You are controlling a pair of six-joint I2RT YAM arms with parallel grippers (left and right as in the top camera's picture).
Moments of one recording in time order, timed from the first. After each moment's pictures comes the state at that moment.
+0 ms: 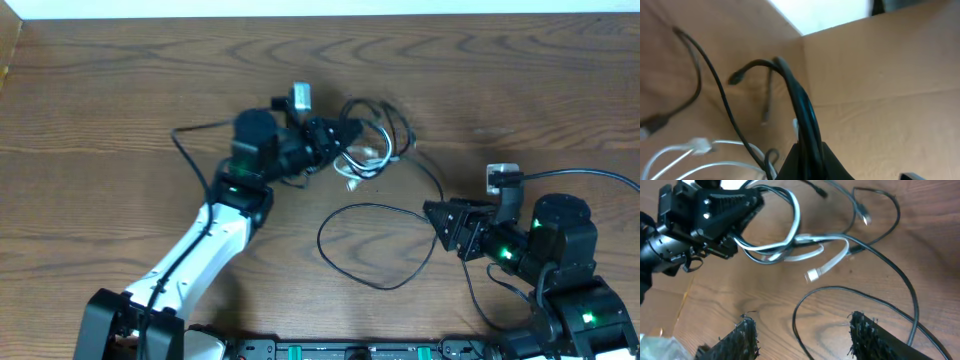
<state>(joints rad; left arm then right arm) -0.39 1.44 0.79 0.38 0.67 -1.21 0.22 0.69 0.71 -0.61 -0.48 0.46</state>
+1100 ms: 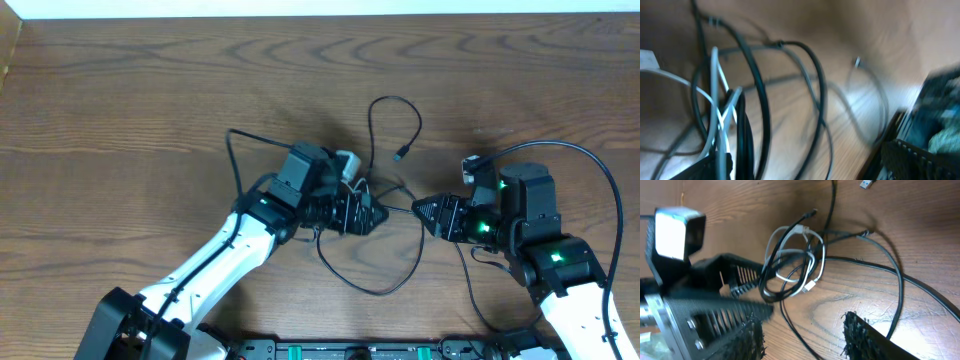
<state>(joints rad) -0.57 1.44 0.79 -0.26 0.59 -0.45 0.22 0.95 0.71 -0.62 -0.52 0.52</state>
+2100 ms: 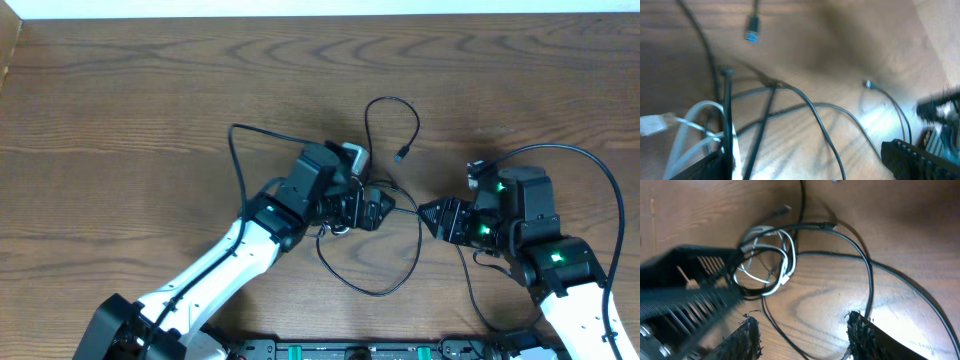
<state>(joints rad) -0.61 1.42 0.79 -0.13 0.41 -0.49 0.22 0.95 0.71 -0.70 -0.43 0.54</state>
